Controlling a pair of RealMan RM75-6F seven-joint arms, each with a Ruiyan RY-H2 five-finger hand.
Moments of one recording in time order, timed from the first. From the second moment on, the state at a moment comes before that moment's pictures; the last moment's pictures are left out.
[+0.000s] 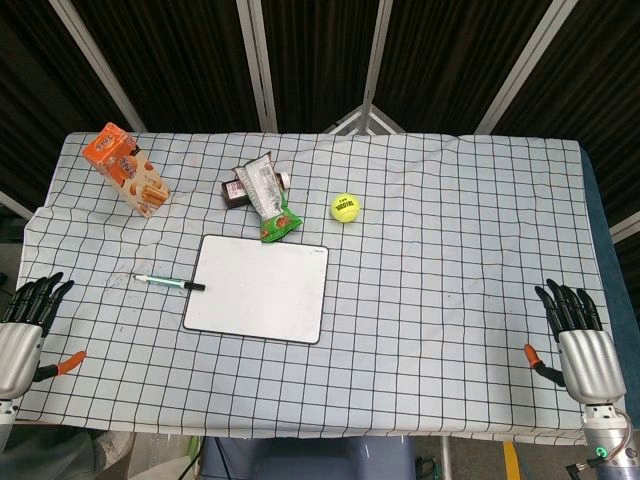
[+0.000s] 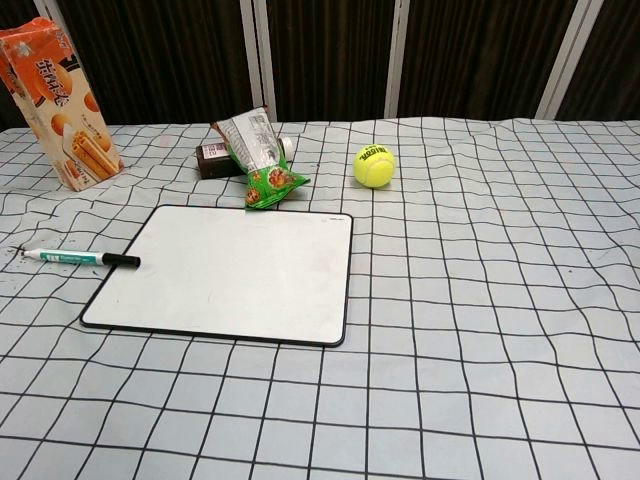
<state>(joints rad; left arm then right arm) -0.09 -1.15 -0.01 -1.58 1.60 1.54 -0.02 0.09 -1.17 0.06 -1.58 -1.56 1.51 -0.03</state>
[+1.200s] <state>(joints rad) -0.28 -1.23 -0.12 -1.57 1.45 1.27 0.21 0.09 -1.17 0.06 -1.59 -1.56 1.51 -0.01</state>
